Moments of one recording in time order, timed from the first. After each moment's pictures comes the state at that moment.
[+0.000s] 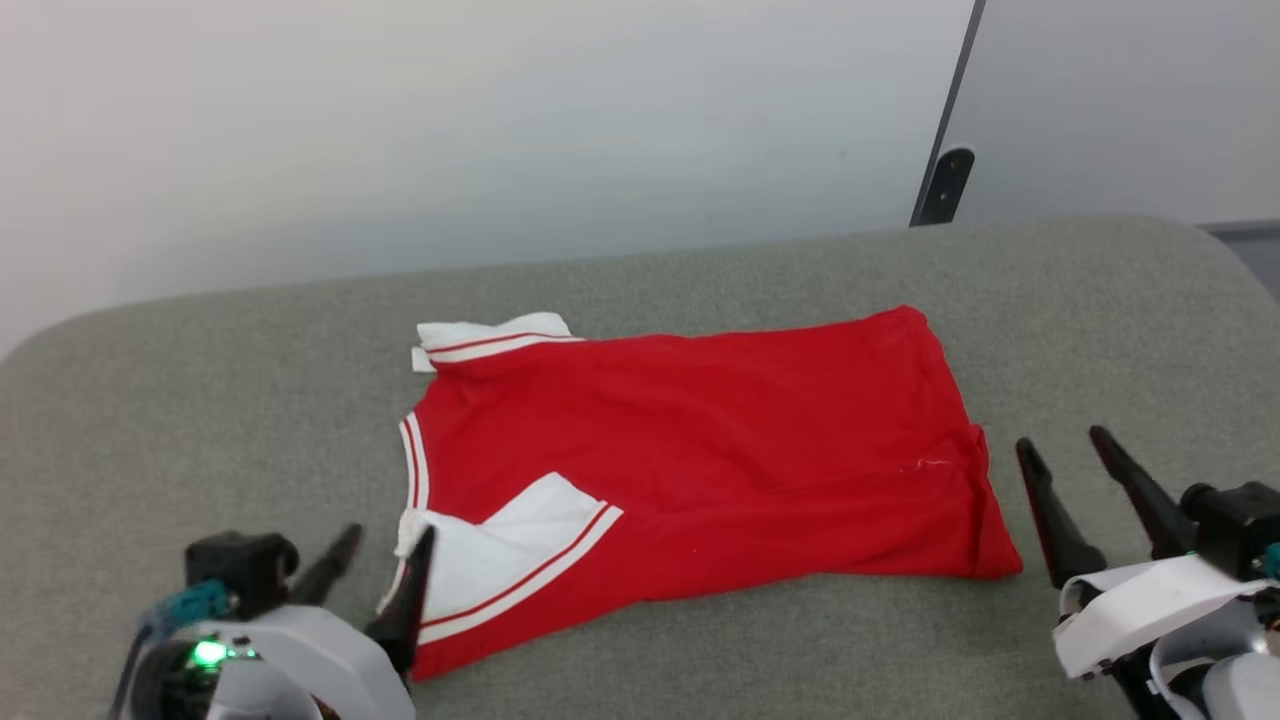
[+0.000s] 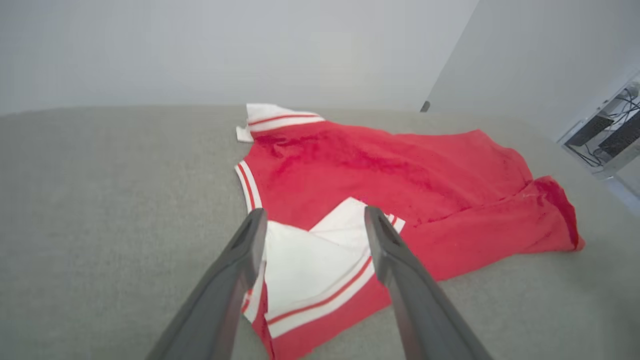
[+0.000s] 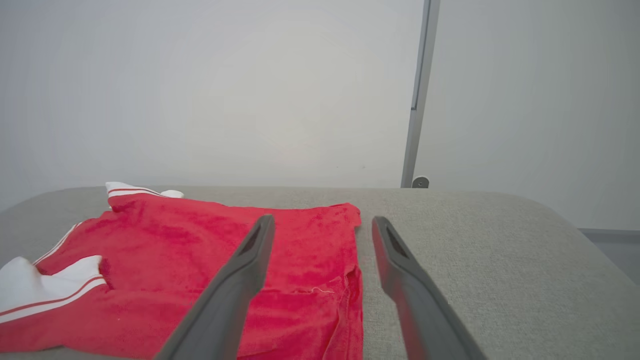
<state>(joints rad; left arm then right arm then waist) -0.17 0.74 -0.63 -0.13 -0.96 0.39 -0.08 -0.17 -0.29 0.16 0.20 0.39 0.13 -0.13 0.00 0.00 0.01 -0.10</state>
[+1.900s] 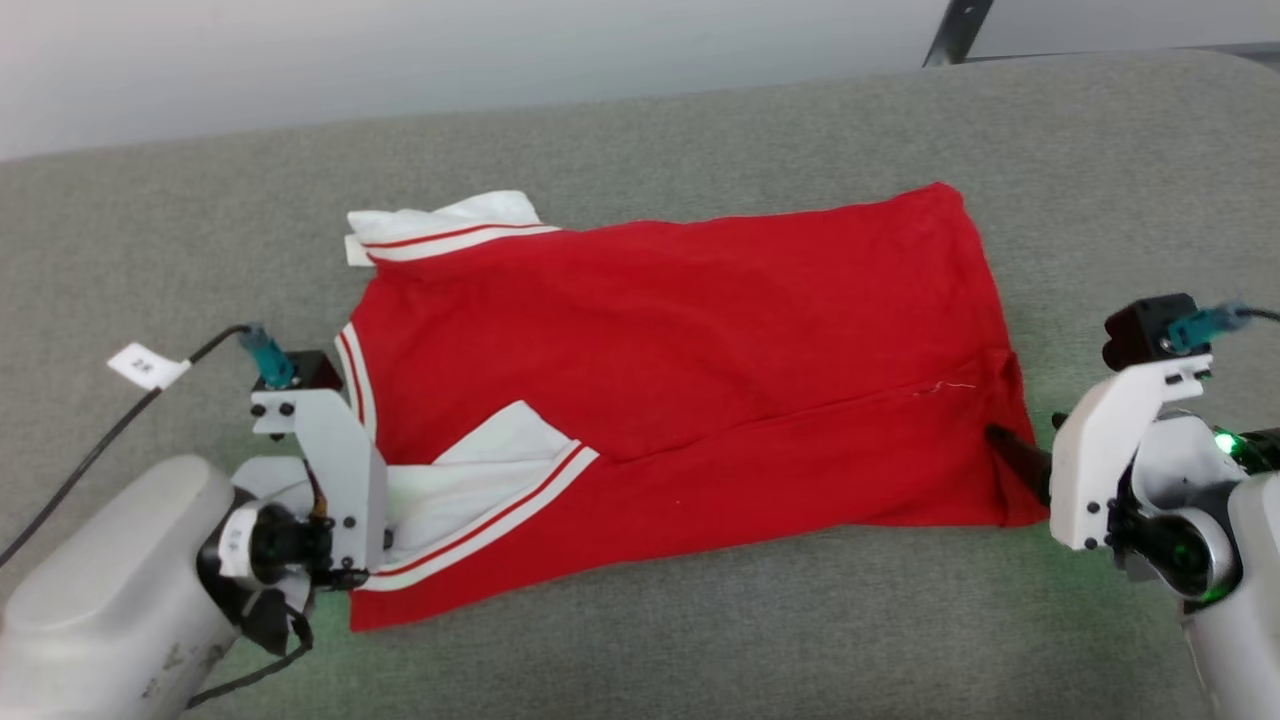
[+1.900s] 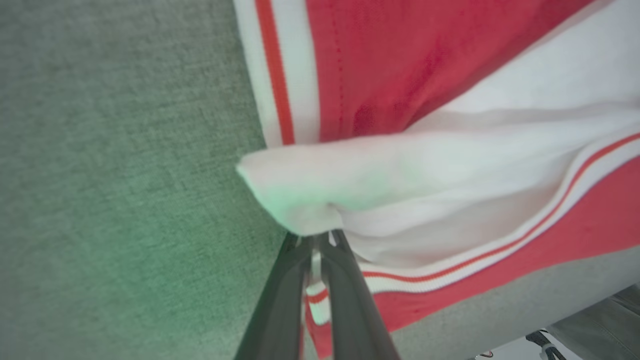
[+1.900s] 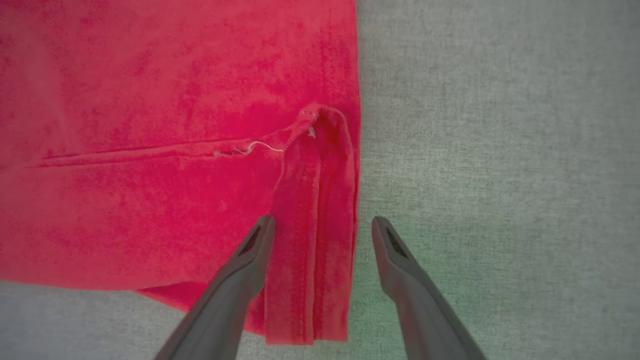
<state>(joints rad) -0.71 0.68 -0.84 0.37 -1.17 0.25 0.86 -0.46 -0.29 0.13 0.28 0.44 0.13 0.73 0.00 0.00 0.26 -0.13</state>
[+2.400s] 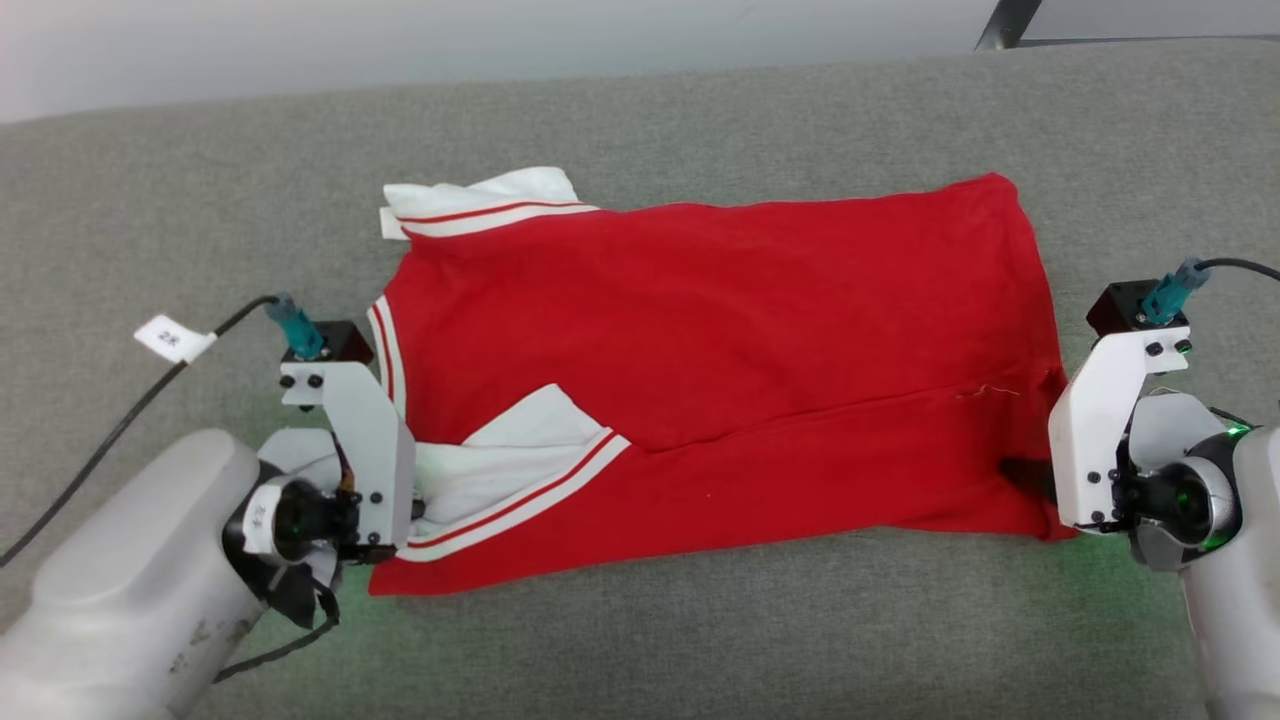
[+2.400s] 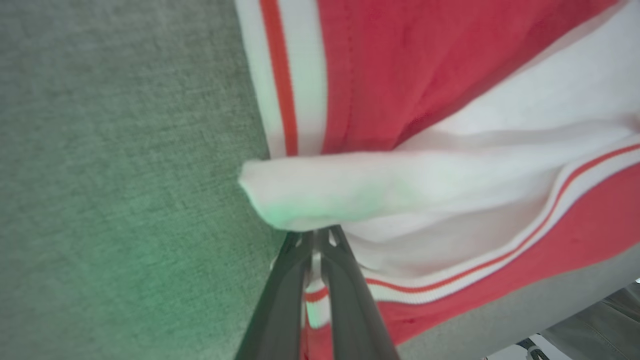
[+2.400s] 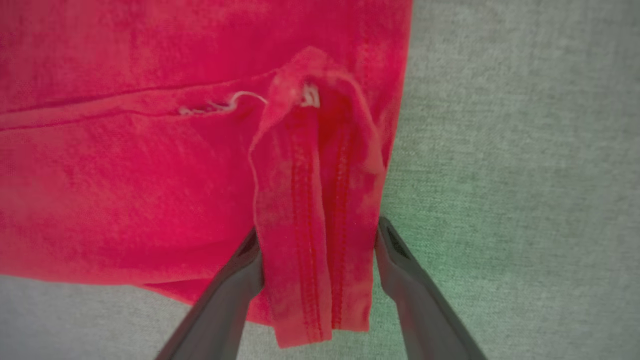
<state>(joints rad) -0.76 0.63 -0.84 0.39 -1.16 0.23 0.85 -0.55 -0.23 0.05 0.34 0.36 0.13 1.10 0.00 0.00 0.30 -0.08</state>
